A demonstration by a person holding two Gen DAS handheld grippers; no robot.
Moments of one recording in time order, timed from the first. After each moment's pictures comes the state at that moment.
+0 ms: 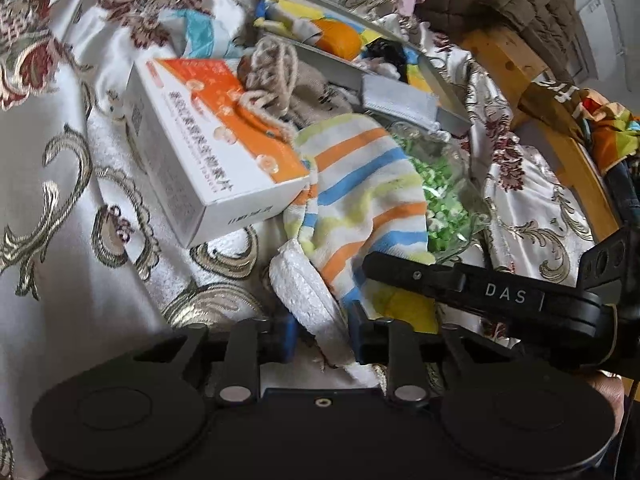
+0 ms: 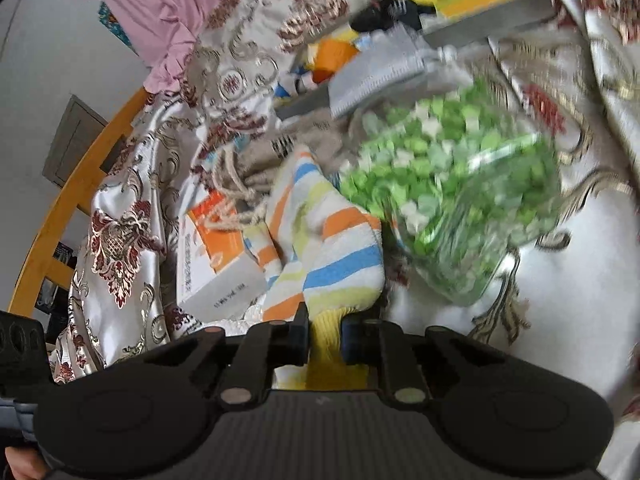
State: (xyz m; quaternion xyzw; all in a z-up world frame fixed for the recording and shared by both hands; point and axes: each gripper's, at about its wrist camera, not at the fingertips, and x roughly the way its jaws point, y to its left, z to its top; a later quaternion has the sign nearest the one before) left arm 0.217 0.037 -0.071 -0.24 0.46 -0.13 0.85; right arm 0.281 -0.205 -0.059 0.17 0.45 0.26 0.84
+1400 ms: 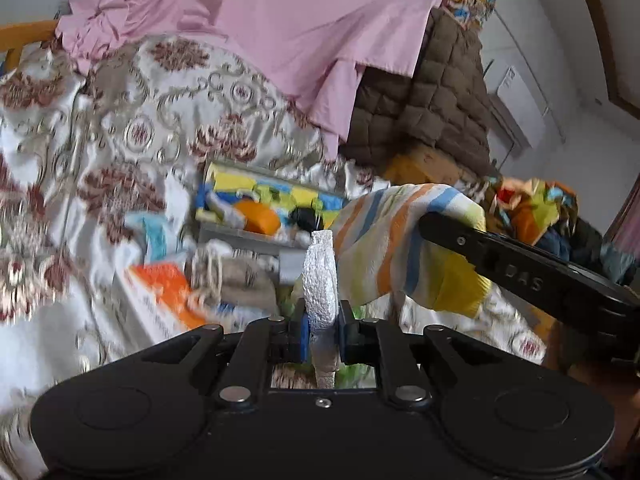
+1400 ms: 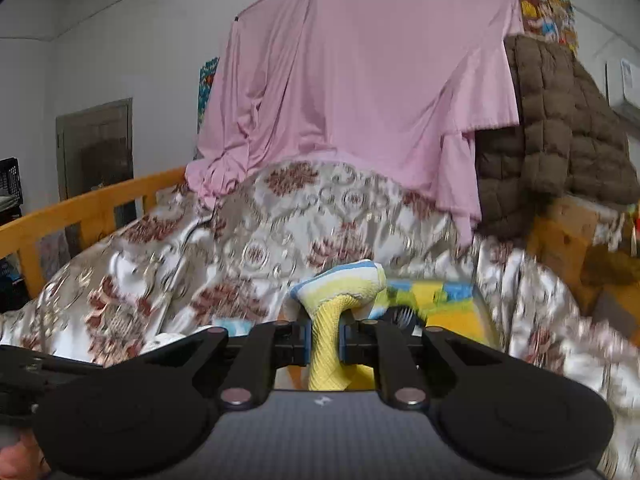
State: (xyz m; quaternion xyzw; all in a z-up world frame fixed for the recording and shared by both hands) left arm 0.174 0.037 0.046 -0.21 0.25 -0.14 0.93; right arm 0.228 -0.163 0.115 -0.07 0.14 0.21 0.97
